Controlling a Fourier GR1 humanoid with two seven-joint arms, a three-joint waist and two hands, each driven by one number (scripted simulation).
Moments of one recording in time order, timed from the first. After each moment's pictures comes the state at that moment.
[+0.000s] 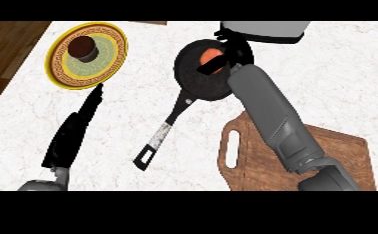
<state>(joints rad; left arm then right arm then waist) -0.03 0.31 -0.17 -1.58 -0.08 0.08 0.13 -1.08 0.00 -0.04 -0.40 0.50 -0.36 0.37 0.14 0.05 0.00</state>
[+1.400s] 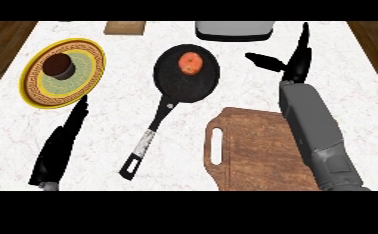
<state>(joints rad) 0.08 0.30 -0.11 -1.61 -0.10 0.11 0.15 -0.82 -0.12 -0.31 -0.55 0.15 -0.67 -0.23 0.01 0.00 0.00</state>
